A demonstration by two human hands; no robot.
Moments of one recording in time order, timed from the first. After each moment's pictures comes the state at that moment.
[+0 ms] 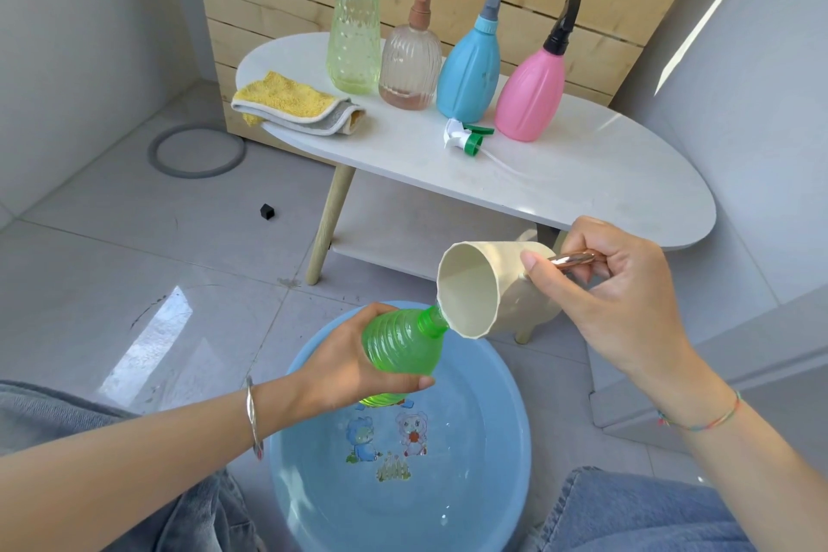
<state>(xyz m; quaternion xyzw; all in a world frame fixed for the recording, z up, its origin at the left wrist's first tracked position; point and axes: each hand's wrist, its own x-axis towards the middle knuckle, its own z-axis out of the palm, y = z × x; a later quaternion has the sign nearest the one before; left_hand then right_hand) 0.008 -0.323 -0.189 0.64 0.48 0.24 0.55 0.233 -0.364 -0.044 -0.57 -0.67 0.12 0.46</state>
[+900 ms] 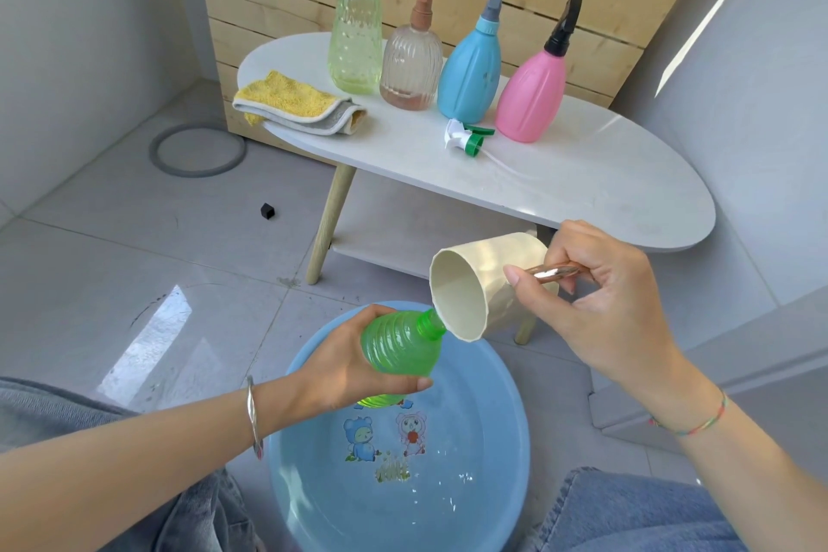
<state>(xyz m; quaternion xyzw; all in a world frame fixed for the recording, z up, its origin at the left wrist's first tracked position) 0.009 -0.325 -0.187 0.62 0.48 0.24 0.57 0.230 -0.362 -0.050 -0.52 -0.73 0.07 0.43</state>
